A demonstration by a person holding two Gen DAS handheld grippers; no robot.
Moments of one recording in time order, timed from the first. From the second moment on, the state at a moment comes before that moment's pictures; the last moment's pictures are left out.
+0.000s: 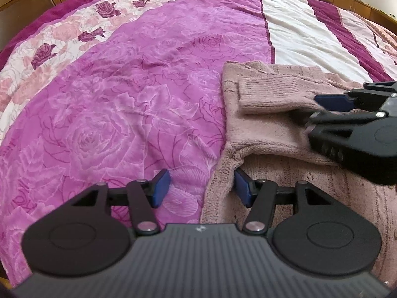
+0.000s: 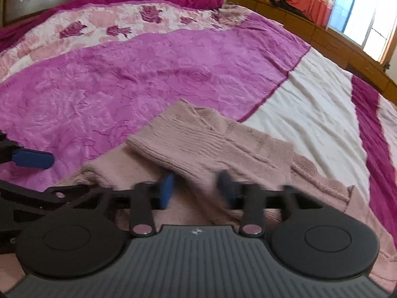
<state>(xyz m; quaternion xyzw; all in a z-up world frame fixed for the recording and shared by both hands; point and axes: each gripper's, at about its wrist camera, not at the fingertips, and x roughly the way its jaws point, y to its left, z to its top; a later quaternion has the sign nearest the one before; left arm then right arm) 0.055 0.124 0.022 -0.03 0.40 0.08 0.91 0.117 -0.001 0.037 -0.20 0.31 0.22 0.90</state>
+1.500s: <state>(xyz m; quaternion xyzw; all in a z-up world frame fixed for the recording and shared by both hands) 0.056 0.116 0.020 -0.01 0.40 0.09 0.91 0.126 -0.131 0.091 0.01 0.30 0.15 0.94</state>
